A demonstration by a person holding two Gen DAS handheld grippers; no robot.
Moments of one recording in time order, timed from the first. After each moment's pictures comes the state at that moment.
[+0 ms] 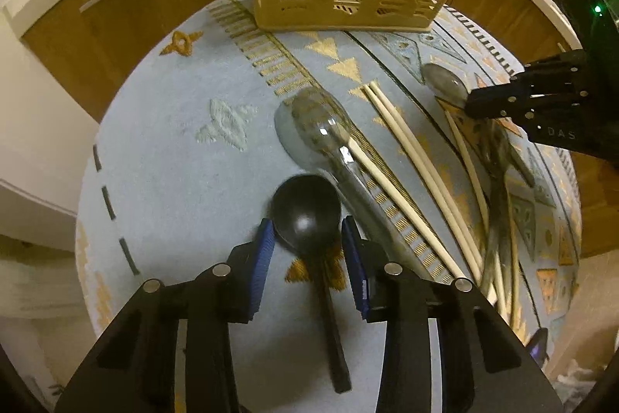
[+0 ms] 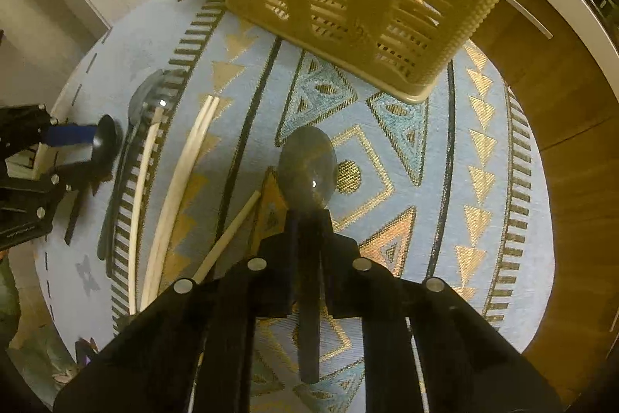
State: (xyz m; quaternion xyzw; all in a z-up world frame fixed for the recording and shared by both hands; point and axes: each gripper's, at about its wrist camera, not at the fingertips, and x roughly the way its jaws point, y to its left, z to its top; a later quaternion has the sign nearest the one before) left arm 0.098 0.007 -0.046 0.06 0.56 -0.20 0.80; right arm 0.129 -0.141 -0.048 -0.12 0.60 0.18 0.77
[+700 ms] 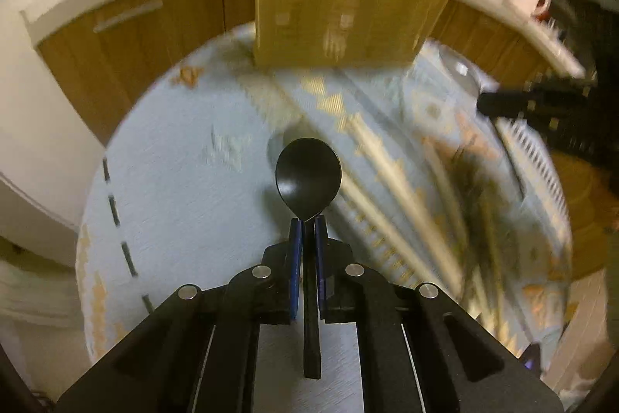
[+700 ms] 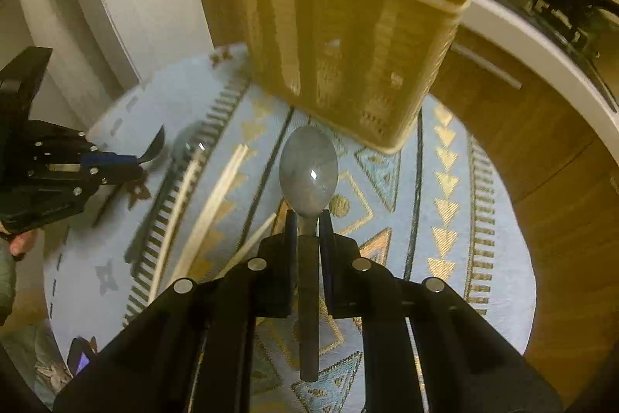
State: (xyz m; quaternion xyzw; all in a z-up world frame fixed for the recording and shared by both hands) left arm 0.078 0.012 -0.020 0.03 0.47 -0.20 0.86; right arm 0.081 -0.182 0.015 -0.10 0.46 0.22 0.85
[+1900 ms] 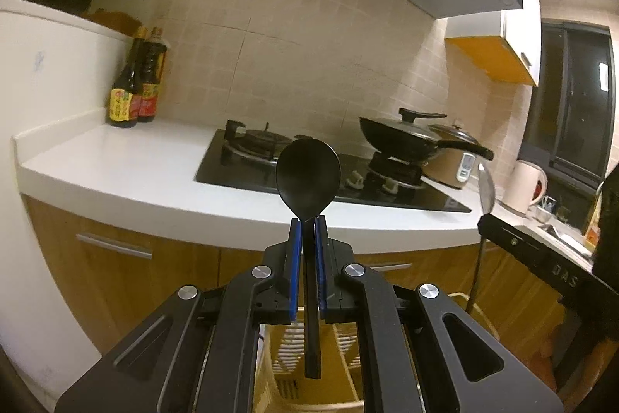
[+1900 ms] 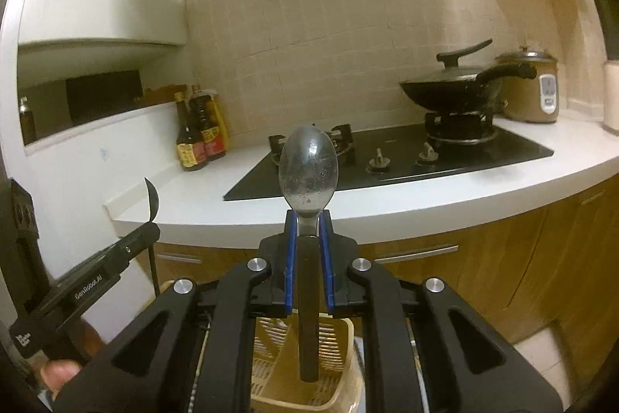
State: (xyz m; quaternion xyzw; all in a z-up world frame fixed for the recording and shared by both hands) left arm 0.228 -0.021 0.085 -0.10 0.15 -0.18 0.97; right arm 0.185 -0.209 0.115 0.10 0.15 0.06 0.98
